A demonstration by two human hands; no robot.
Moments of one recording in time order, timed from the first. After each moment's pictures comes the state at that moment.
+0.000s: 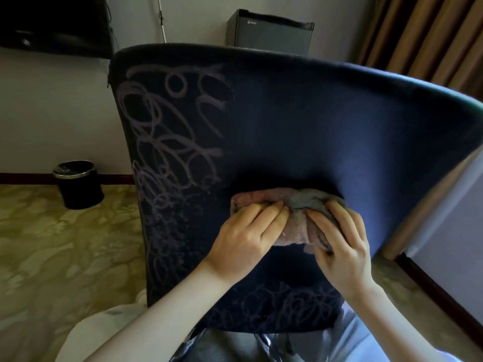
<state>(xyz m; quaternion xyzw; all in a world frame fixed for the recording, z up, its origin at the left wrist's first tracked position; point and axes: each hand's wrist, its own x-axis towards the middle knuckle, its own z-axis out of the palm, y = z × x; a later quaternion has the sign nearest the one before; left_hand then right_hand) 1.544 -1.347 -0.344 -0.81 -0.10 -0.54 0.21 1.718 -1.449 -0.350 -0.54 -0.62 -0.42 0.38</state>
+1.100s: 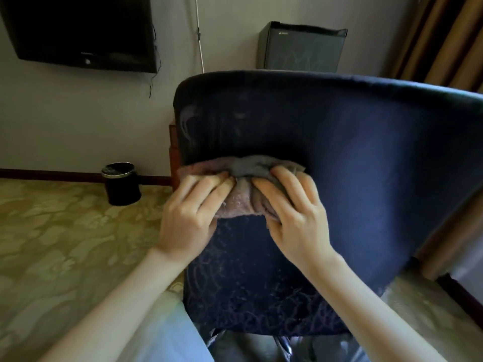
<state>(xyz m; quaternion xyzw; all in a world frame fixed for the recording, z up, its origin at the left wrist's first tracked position) 1.438 -1.330 -0.306 -0.78 -0.23 -0.53 0.22 1.620 -1.399 -0.293 -0.47 -0.69 -0.40 0.39</state>
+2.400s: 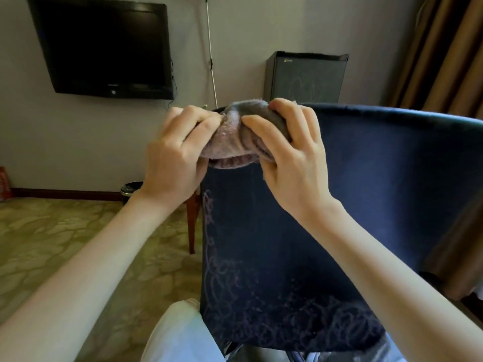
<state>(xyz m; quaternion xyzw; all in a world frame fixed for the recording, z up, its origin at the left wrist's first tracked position) 1.399 -1.331 -0.193 -0.76 -0.20 -0.56 0.28 1.577 -1.397 -0.188 -0.40 -0.67 -0.43 0.46</state>
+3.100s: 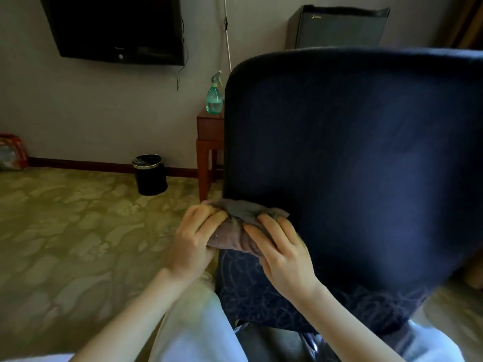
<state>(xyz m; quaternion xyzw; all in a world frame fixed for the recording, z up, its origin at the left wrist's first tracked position) 1.389 -1.297 -0.400 -0.80 -0.26 -0.53 0.09 1.577 -1.372 -0.397 -0.45 -0.74 -0.33 0.36</state>
